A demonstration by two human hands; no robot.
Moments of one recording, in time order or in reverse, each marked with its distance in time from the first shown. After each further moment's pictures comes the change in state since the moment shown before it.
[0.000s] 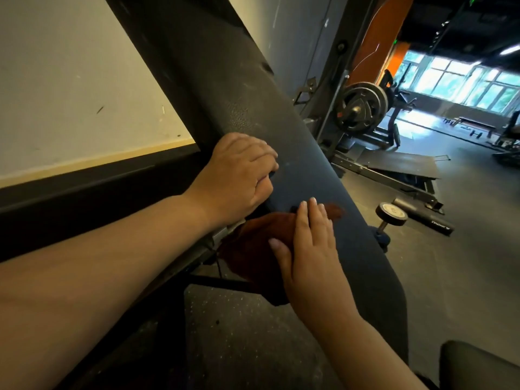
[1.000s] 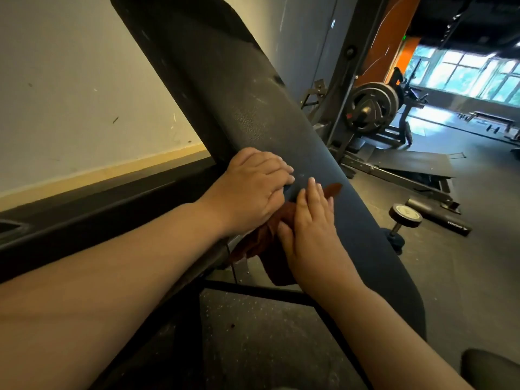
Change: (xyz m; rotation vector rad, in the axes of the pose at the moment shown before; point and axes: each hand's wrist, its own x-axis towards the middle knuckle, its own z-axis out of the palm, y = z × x) left_hand 0.005 -0.006 -0.010 -0.020 -0.125 0.008; right_hand 0.041 -0.029 -0.027 0.029 -0.058 -0.096
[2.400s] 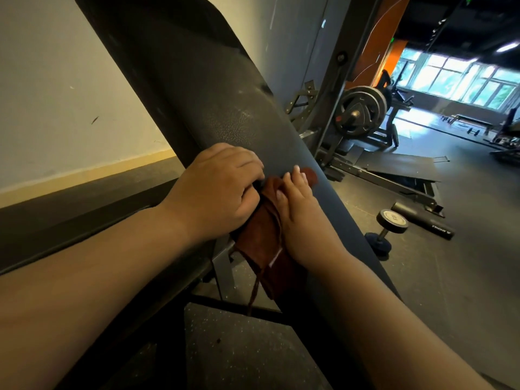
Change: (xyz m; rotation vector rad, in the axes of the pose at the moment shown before) left_hand 0.021 -0.025 -0.025 -0.011 0.005 -0.085; right_hand 0.072 0.008 -0.019 0.228 -0.017 0.043
